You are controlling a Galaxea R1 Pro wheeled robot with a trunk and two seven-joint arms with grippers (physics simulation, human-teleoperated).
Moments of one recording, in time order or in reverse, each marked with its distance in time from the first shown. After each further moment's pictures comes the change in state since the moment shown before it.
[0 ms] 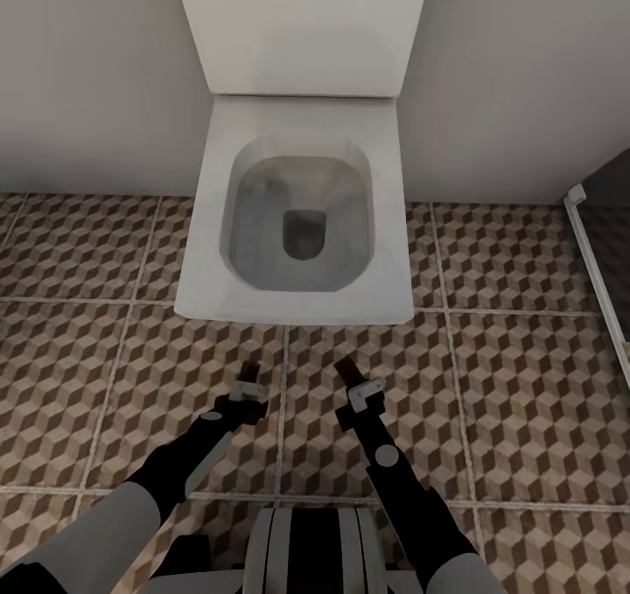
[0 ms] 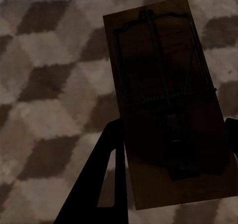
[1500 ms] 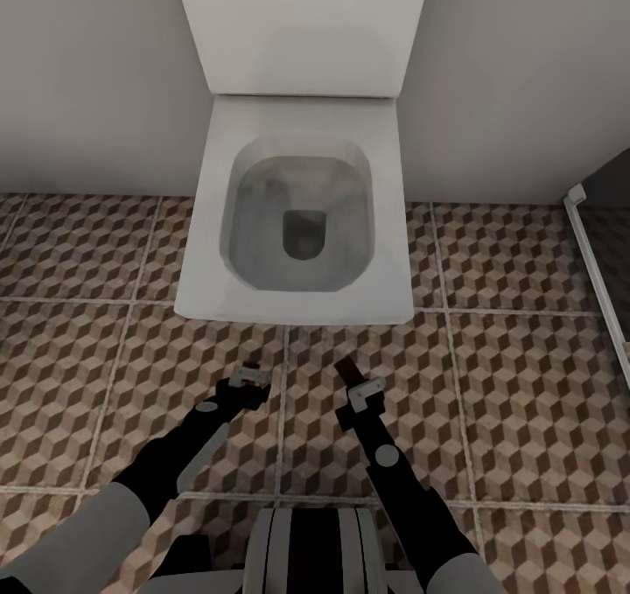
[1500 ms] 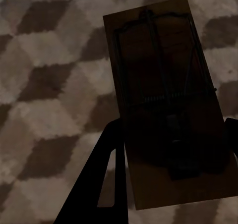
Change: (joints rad) left arm 0.018 0.043 -0.003 -0.167 0.002 0.007 0.002; right arm 0.000 0.000 0.000 0.000 0.001 0.001 0.000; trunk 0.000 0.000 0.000
